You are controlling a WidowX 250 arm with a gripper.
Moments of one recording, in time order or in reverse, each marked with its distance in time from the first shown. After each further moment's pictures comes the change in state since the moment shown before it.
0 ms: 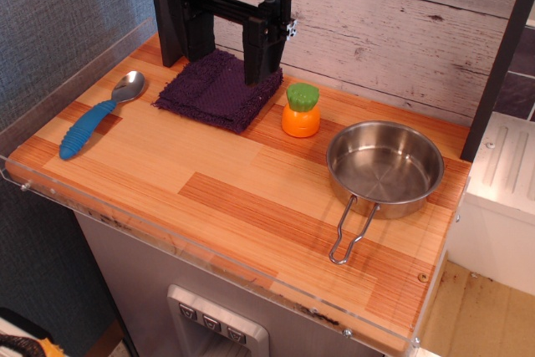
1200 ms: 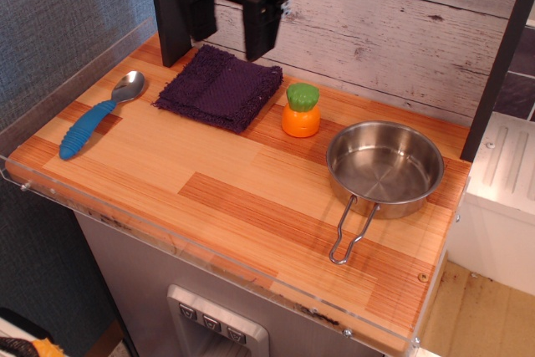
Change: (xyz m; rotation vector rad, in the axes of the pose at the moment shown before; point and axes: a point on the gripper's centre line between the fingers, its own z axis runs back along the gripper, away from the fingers) arm 0.036 0.025 -0.010 -0.009 -0.030 -0.007
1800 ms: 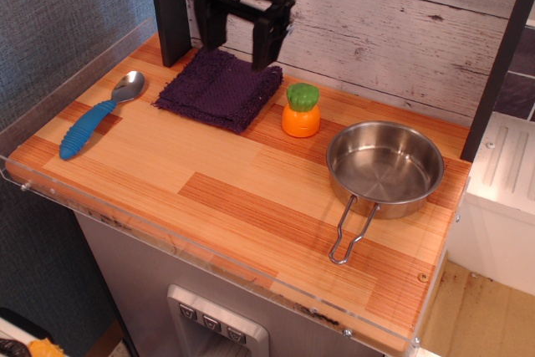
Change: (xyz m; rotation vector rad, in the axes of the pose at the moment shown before) arm 0.032 0.035 -0.050 0.074 0.065 0.036
